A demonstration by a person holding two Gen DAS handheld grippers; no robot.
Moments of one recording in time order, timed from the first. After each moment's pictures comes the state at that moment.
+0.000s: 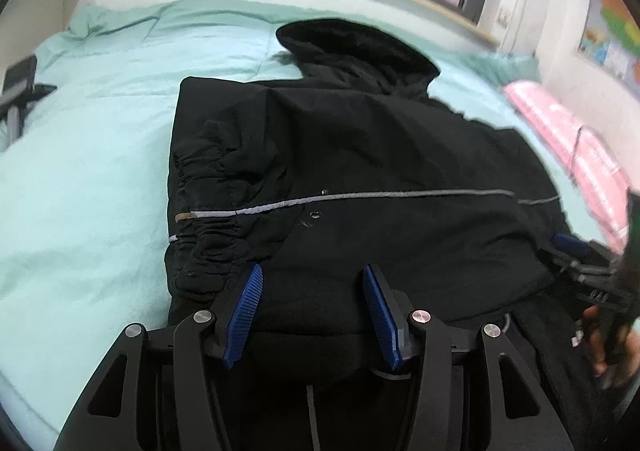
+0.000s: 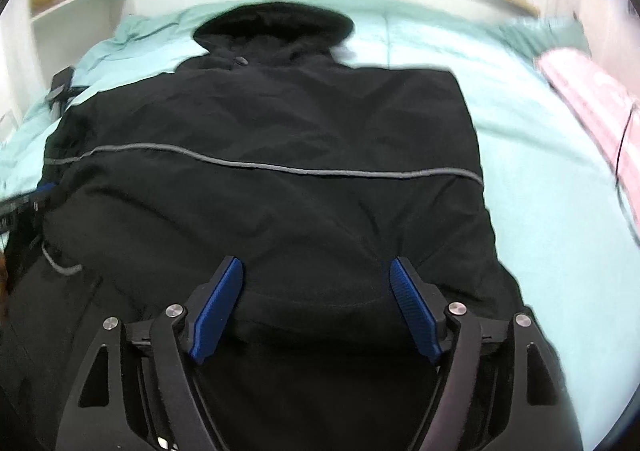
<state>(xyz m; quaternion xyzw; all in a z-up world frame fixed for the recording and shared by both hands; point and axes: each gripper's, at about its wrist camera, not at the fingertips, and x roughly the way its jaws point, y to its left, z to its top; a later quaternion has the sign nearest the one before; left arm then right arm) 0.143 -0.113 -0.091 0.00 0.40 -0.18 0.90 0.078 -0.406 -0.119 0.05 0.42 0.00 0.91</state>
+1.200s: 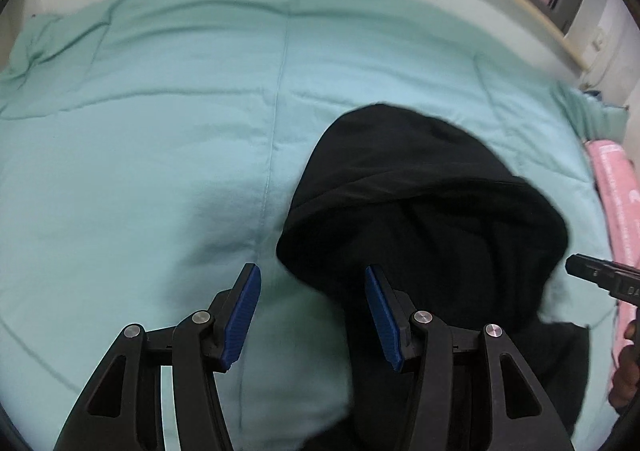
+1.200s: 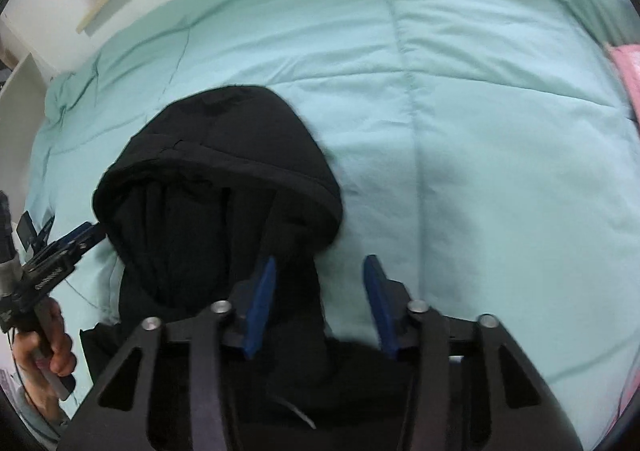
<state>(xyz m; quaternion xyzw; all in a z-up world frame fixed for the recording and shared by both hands) 0.512 -0.189 -0.037 -0.01 0.51 -0.13 0.85 0.438 -0.482 -0.038 0.17 0.56 0.02 0.81</state>
